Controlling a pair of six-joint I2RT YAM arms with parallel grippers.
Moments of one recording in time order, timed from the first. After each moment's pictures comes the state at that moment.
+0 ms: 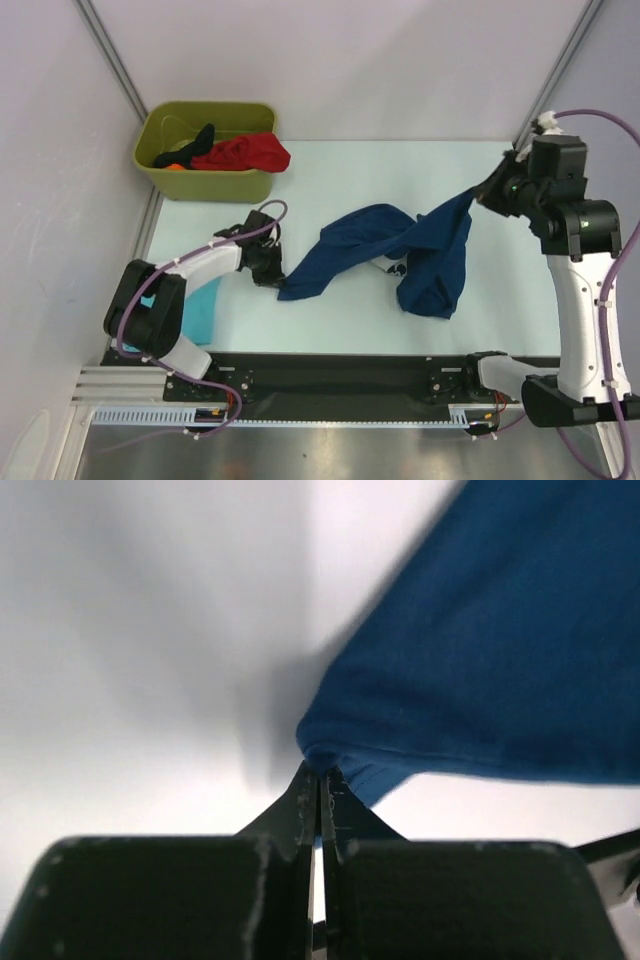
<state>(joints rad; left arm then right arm) -0.42 1.55 0.84 -0.49 0.18 -0.53 0.14 1.16 1.72 -1.12 -0.02 0.48</state>
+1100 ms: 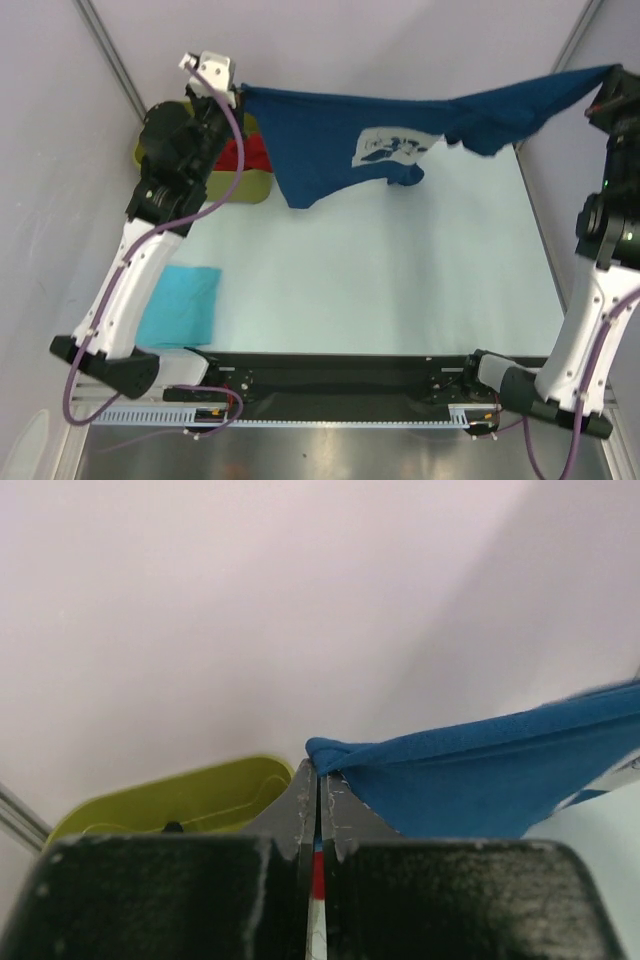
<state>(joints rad) -0.42 1.37 1.77 -0.24 -0.12 0.16 -0.30 1.23 1.95 -0.38 -0.01 0.46</state>
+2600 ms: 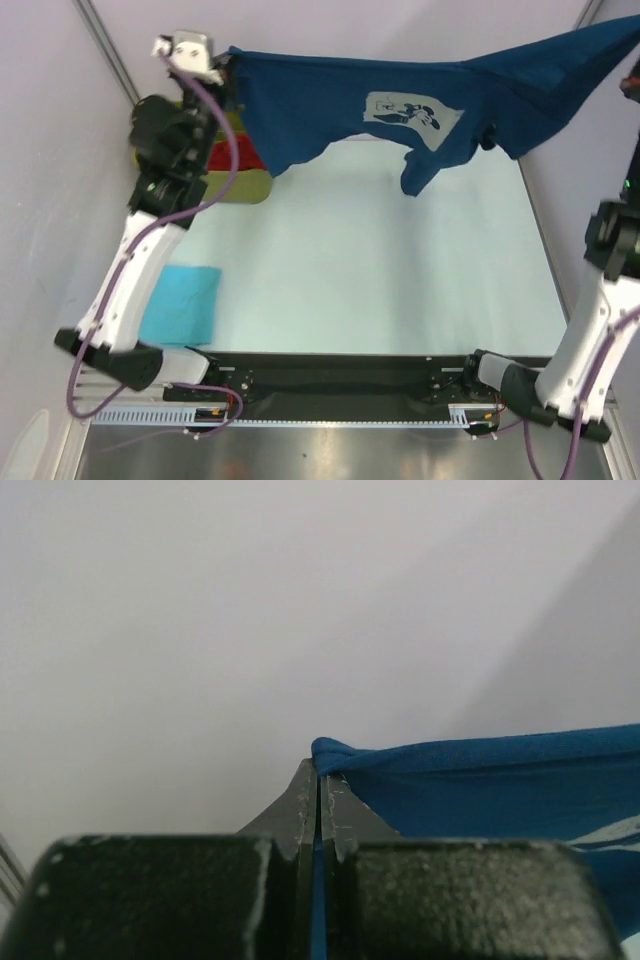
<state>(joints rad) -0.42 1.39 1.77 0.01 -0.16 0.14 -0.30 1.22 2.02 -0.18 0.00 0.47</state>
